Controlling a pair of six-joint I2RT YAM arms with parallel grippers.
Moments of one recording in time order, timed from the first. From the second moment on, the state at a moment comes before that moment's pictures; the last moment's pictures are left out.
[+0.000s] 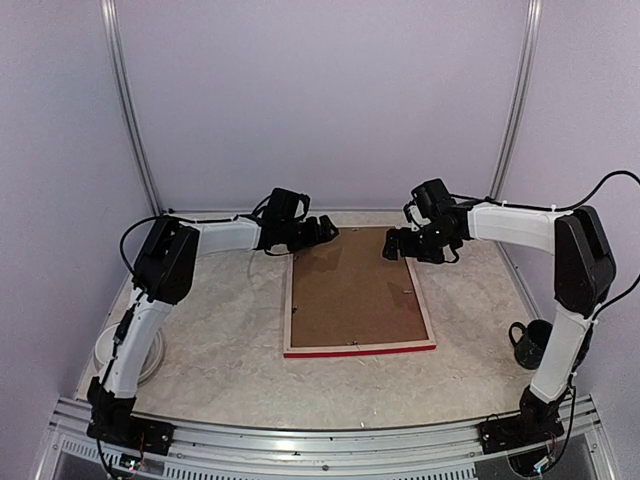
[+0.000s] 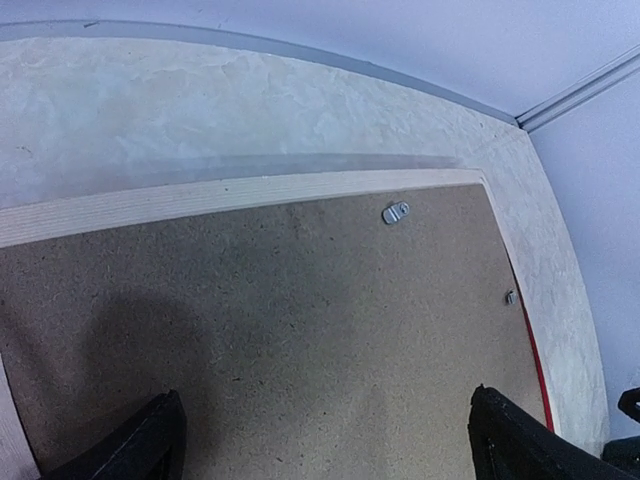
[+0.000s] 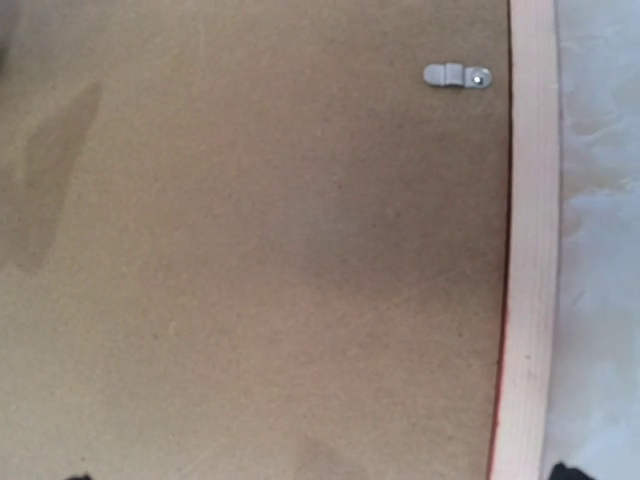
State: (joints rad) left arm -0.57 2.53 2.02 -0.06 0.21 -0.60; right arm 0.46 1.83 1.37 -0.44 -0.03 0.40
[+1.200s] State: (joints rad) left arm -0.43 2.68 2.25 -0.04 0.38 -0.37; right arm 0.57 1.63 1.11 -0.48 -0.07 0.46
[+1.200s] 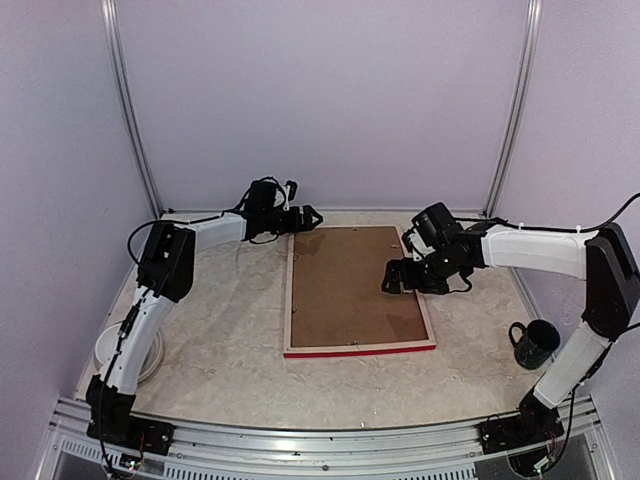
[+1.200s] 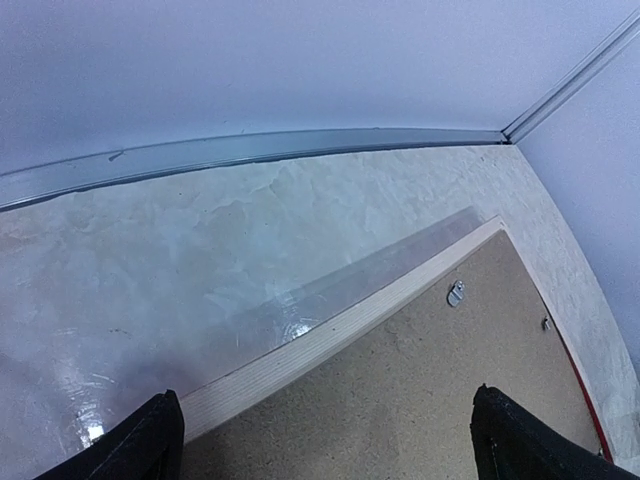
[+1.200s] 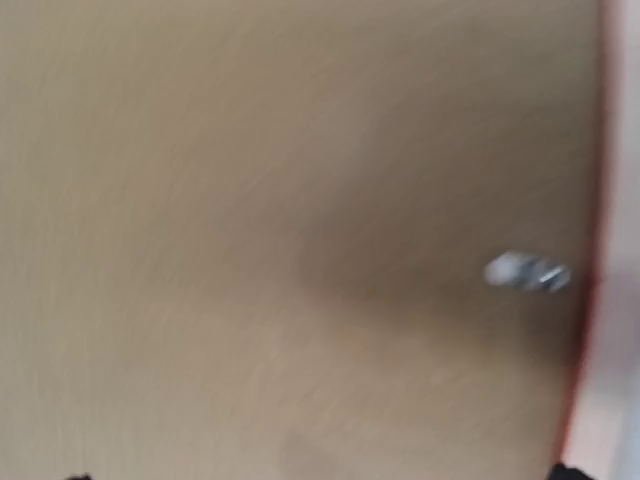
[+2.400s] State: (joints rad) left arm -0.41 2.51 1.95 0.09 0.42 -0.52; right arm 0.97 1.78 1.14 -0.58 -0.23 0.18
